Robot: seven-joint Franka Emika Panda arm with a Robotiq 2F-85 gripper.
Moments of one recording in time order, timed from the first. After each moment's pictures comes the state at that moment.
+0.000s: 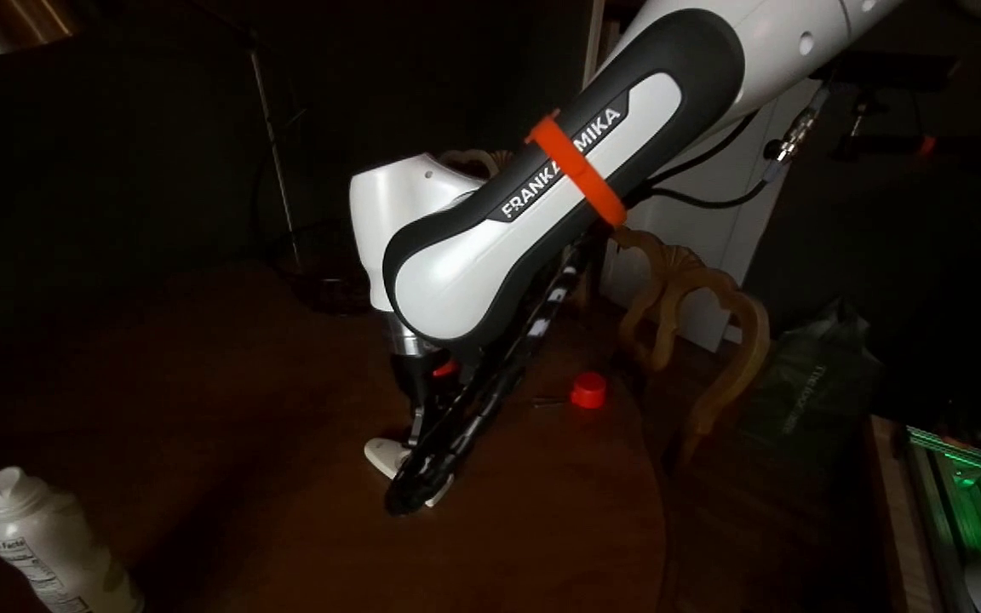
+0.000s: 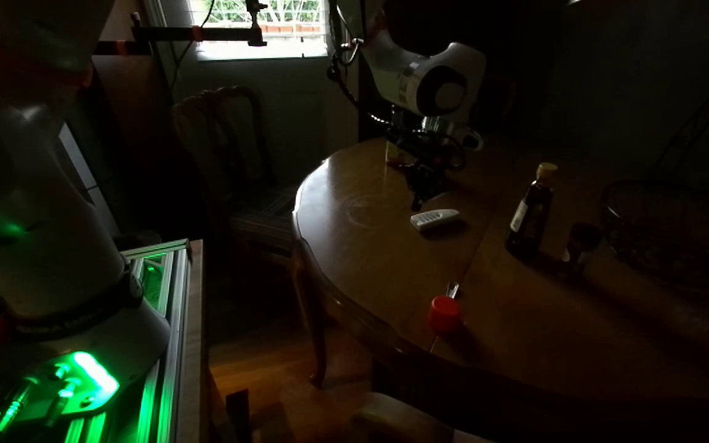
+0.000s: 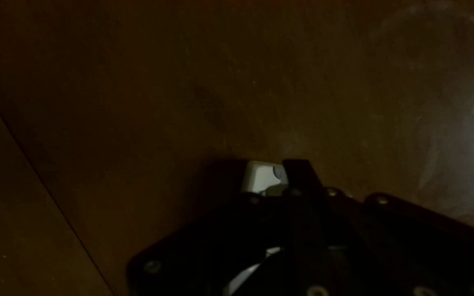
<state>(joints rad) 0.16 0.64 0.10 -1.76 0.00 2.24 0.00</state>
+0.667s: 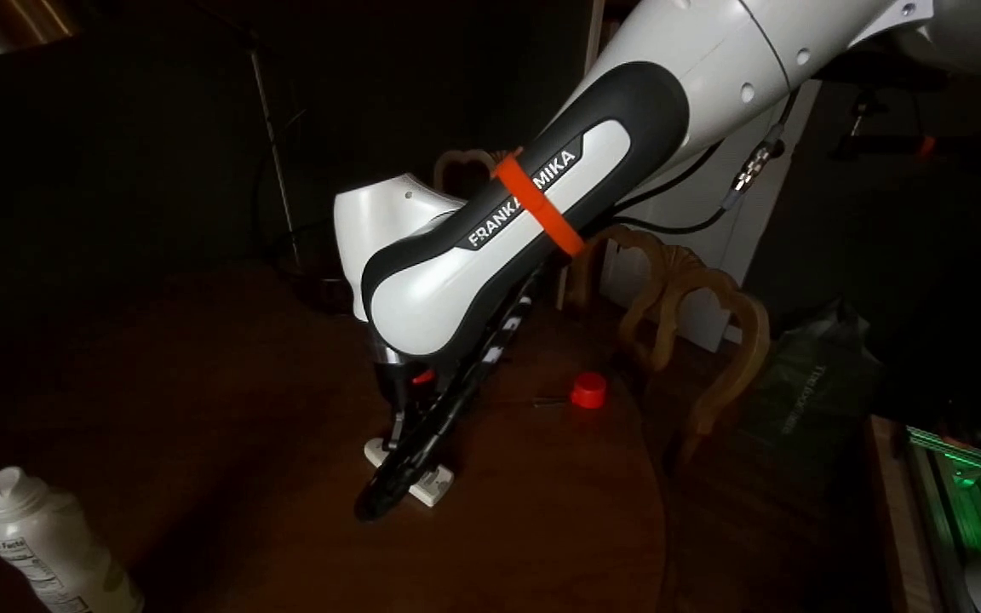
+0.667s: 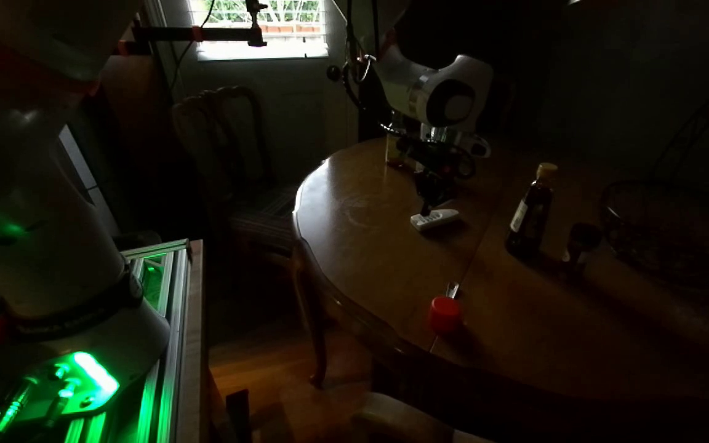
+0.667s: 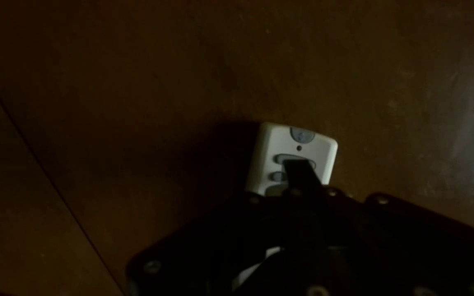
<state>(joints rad) 0.16 0.74 0.09 -1.64 -0.01 2.24 0.00</state>
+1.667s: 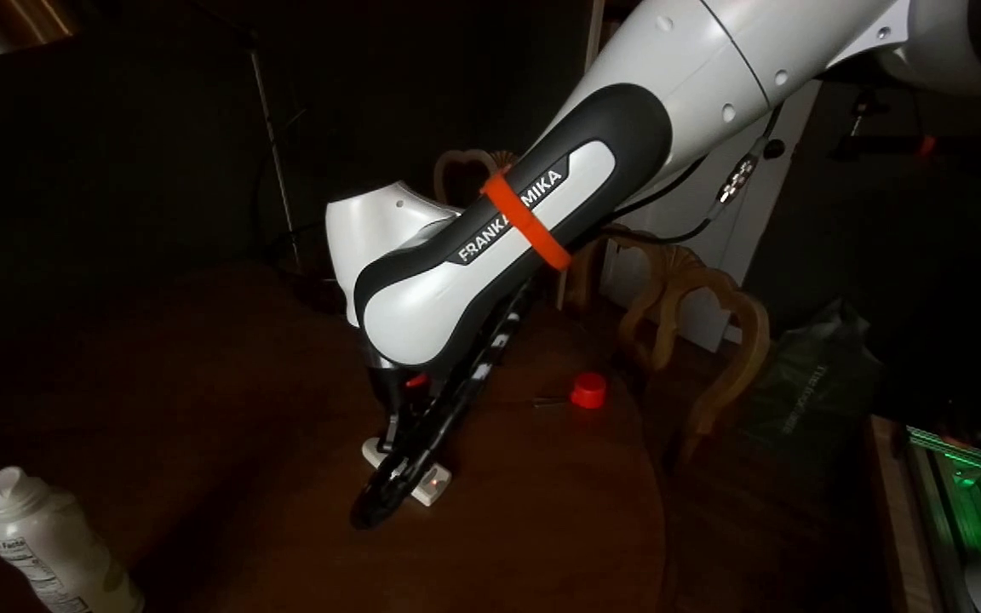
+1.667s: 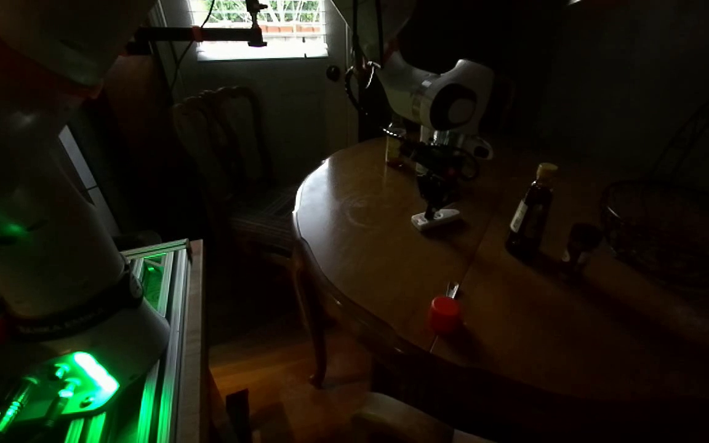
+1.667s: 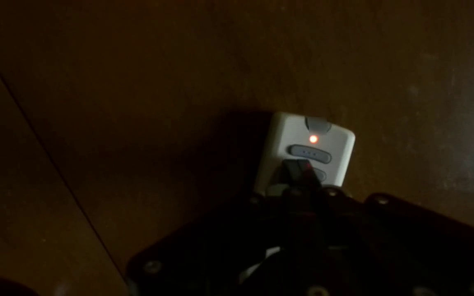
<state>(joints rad) 0.17 0.78 0.08 -1.59 -0.04 2.24 0.00</state>
